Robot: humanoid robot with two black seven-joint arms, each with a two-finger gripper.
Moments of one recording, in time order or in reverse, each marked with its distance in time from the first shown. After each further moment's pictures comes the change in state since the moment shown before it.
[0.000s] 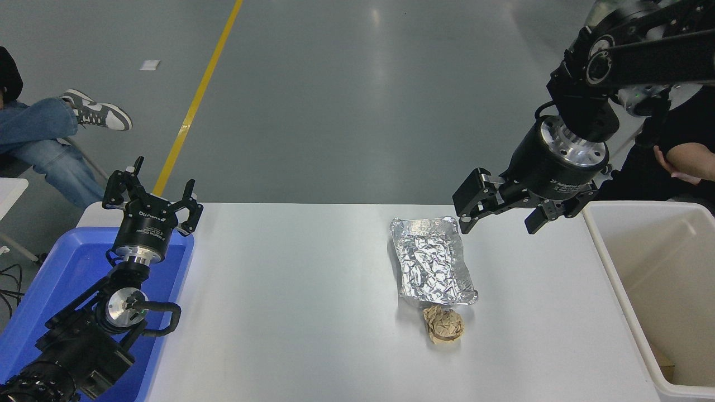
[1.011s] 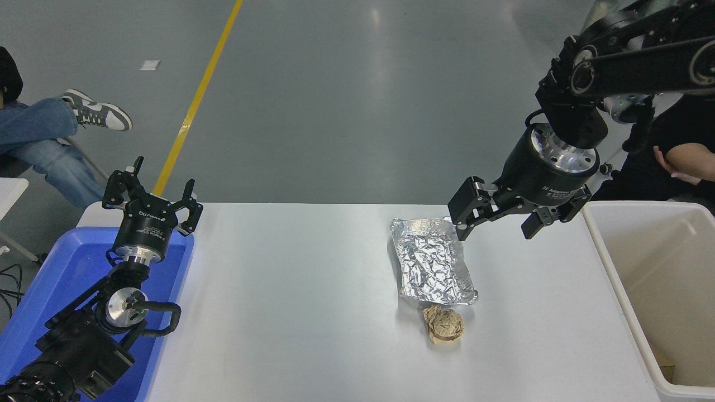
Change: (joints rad) left arm 0.000 0.000 0.000 0.000 0.000 0.000 0.000; right arm -0.020 0.022 -0.009 -0.010 0.000 0.000 0.000
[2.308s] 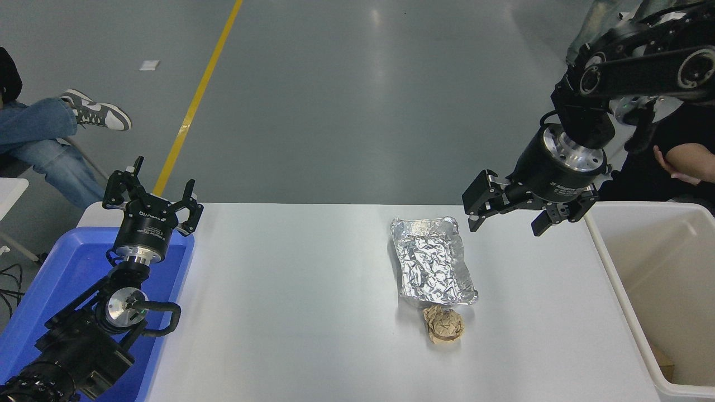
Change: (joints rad) left arm -0.001 0.000 0.000 0.000 0.000 -0.001 0.002; right arm -0.155 -0.019 -0.028 -0.138 0.029 0.000 0.002
